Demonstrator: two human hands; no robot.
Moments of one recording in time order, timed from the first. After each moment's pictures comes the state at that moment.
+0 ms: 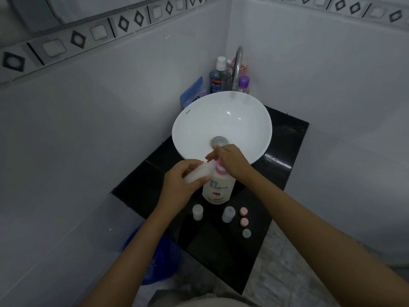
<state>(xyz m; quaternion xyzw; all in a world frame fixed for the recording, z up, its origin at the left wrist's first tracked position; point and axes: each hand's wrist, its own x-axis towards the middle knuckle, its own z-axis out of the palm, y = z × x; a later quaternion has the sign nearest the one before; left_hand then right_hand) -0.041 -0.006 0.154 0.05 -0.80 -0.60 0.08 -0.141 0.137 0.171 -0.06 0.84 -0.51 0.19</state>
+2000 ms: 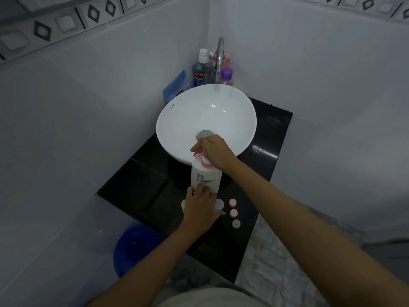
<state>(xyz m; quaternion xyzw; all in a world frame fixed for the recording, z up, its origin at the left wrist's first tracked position) -0.031 0.069 0.058 -0.11 -0.99 -0.03 -0.02 -0.144 0.133 0.170 -0.06 0.82 -0.54 0.18</state>
